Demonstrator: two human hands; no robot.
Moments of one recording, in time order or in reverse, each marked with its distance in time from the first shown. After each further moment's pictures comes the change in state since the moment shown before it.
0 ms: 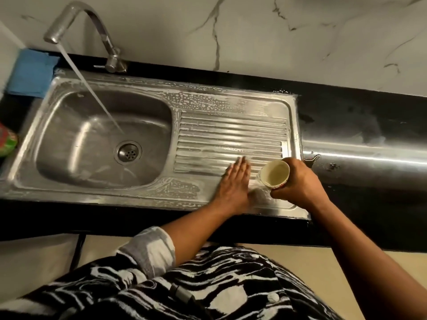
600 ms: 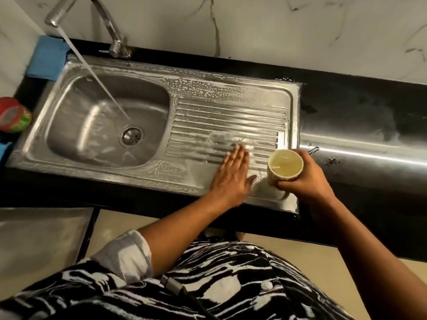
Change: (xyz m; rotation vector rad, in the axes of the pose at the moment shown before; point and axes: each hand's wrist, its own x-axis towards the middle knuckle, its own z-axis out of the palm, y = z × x) left_hand -0.012 0.053 -0.023 -0.073 0.081 -0.099; right_hand -0.002 0.069 -0.017 0.402 -0.022 -0.096
